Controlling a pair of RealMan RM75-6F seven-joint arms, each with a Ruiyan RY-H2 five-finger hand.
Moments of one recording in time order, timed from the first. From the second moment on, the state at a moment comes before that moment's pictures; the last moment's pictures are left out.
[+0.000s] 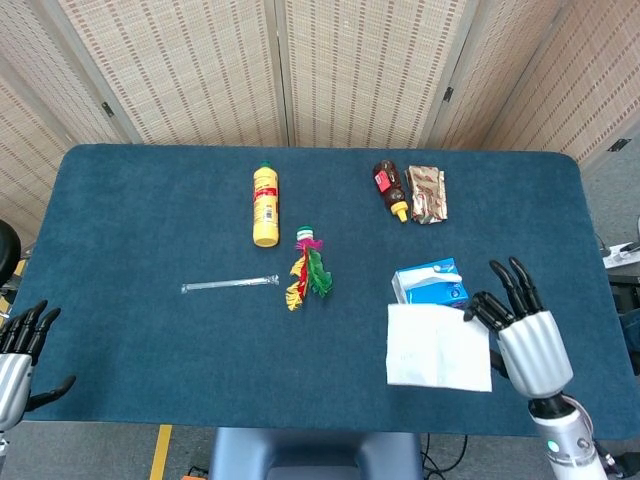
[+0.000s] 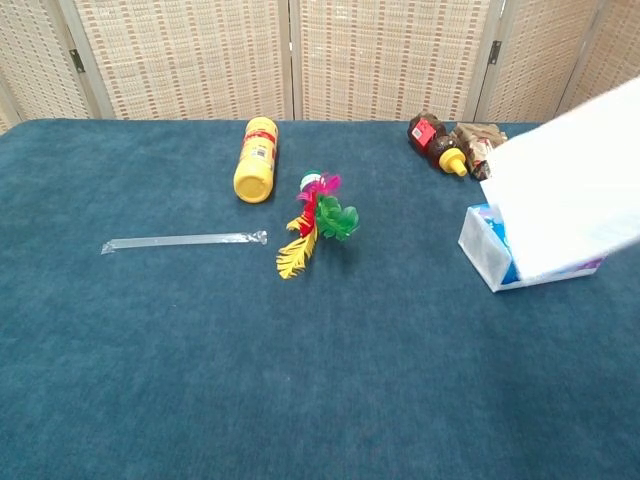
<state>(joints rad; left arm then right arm) -0.04 -1.08 -0.01 -1.63 1.57 1.55 0.02 0.20 -1.19 0.02 -1.81 -1.80 1.69 -0.29</state>
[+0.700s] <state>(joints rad) -0.05 -1.09 0.00 -1.63 1.58 1.53 0.04 0.12 -1.24 0.00 -1.59 -1.63 1.59 -0.18</state>
